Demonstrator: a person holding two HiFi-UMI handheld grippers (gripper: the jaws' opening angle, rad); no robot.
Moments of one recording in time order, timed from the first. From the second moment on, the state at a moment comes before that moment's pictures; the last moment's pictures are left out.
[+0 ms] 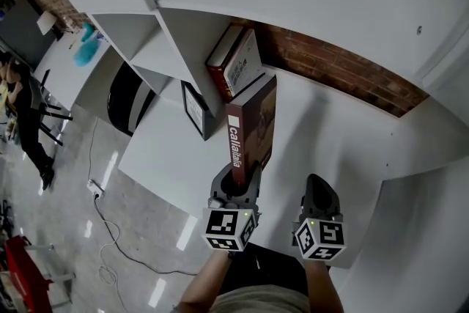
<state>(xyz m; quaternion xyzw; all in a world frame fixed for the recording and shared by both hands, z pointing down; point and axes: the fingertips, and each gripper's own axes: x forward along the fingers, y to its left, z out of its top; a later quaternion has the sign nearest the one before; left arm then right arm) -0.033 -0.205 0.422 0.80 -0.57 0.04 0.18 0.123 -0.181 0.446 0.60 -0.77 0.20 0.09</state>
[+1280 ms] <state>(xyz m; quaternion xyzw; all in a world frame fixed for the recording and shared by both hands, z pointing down) -0.028 -0.335 0.483 0.82 -0.54 0.07 0.19 0.117 -0.235 0.488 0.65 -0.72 0.24 0.11</state>
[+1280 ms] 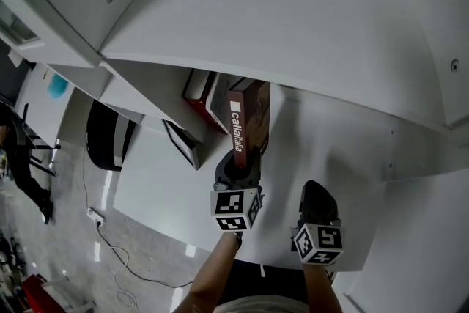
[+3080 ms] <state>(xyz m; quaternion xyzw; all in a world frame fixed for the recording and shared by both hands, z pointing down) -0.003 -0.378 0.542 0.82 -0.54 0.13 0.15 0.118 -0.237 0.514 0.66 -0.70 0.25 0.12</state>
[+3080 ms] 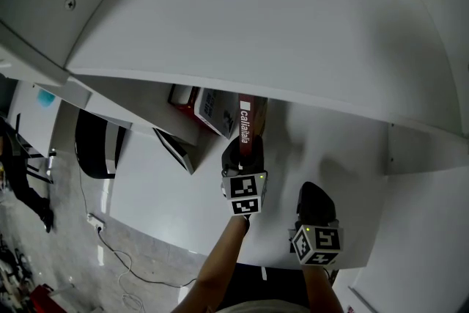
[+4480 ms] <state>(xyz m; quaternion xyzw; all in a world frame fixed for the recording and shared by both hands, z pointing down) -0.001 -0.348 0.599 0.82 -0.52 0.20 0.16 0.118 -0.241 0.519 0.65 -0.70 0.25 0.13</state>
